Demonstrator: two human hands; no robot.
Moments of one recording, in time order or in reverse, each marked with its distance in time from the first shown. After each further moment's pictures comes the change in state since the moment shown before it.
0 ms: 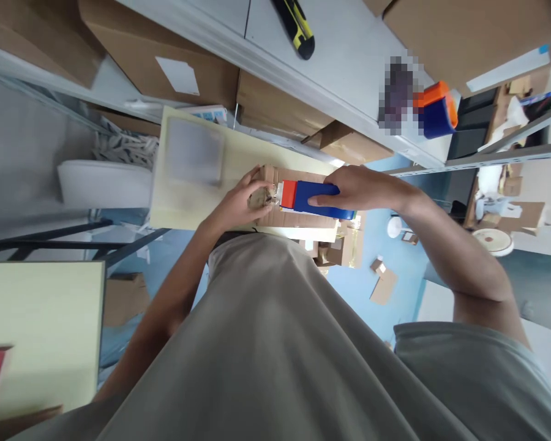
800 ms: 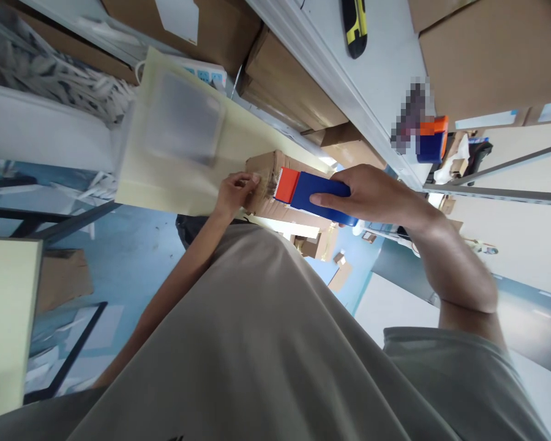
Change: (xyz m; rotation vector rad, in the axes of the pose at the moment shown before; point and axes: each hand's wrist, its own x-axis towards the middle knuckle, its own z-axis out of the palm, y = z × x) left_hand 0.002 -0.081 0.059 -0.620 0.456 -0.569; right_hand 0.010 -0.066 -0.028 -0.026 0.010 0.057
